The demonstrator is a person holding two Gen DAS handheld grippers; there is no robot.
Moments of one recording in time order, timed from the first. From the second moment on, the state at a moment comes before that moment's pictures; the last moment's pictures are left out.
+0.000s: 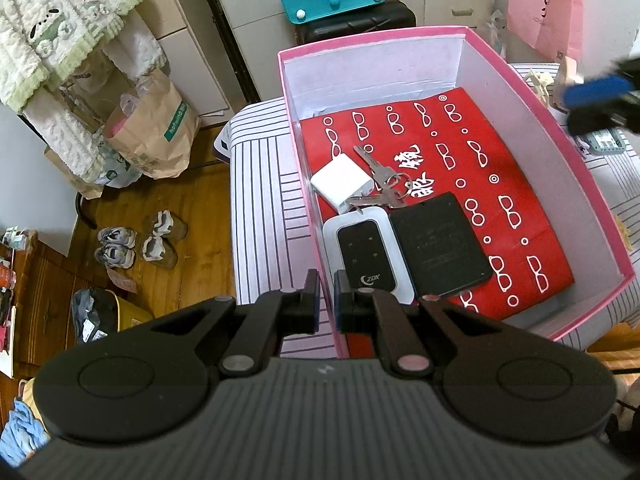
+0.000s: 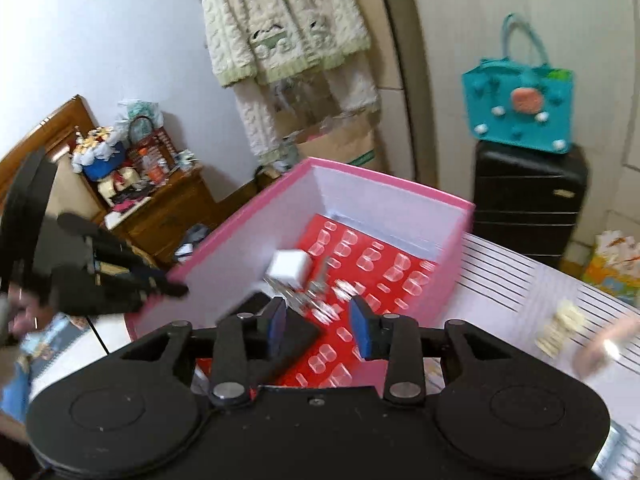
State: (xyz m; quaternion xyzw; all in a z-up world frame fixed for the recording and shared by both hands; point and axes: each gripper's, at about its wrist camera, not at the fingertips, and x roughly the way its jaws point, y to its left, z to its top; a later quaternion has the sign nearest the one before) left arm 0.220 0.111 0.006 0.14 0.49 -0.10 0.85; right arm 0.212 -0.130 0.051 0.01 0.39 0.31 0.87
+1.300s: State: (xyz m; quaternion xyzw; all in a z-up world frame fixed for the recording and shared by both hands) left arm 0.207 0.101 0.009 0.14 0.48 -0.05 0.86; right arm 0.102 -0.224 -0.066 -0.07 0.44 0.19 0.87
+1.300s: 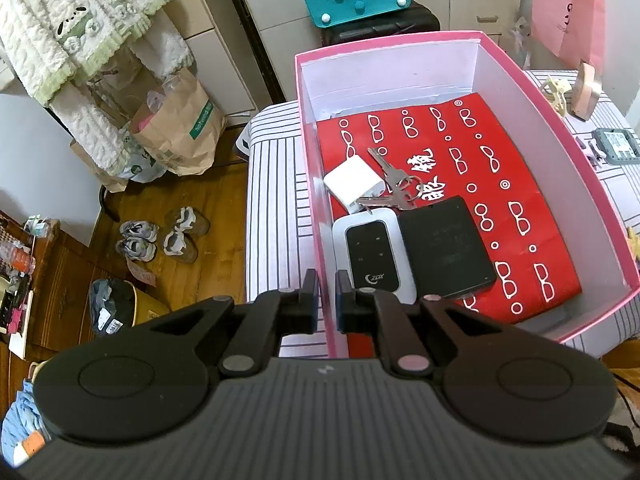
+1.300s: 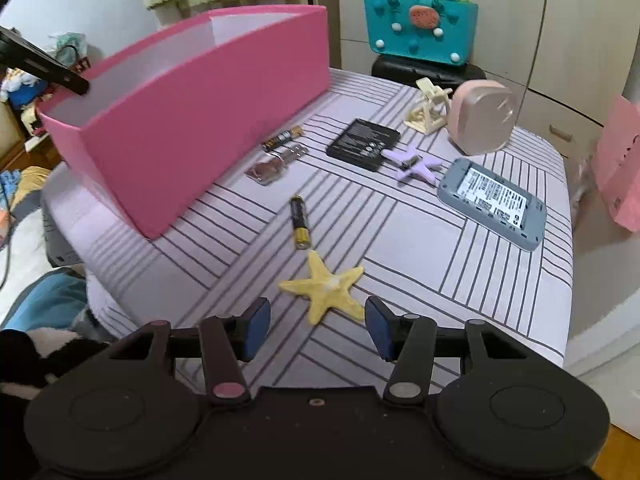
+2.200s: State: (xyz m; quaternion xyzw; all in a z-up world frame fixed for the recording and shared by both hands) left arm 0.209 0.103 0.006 0.13 0.49 -0.06 0.86; right arm 0.133 -0.240 -0.053 -0.04 0.42 0.17 0.89
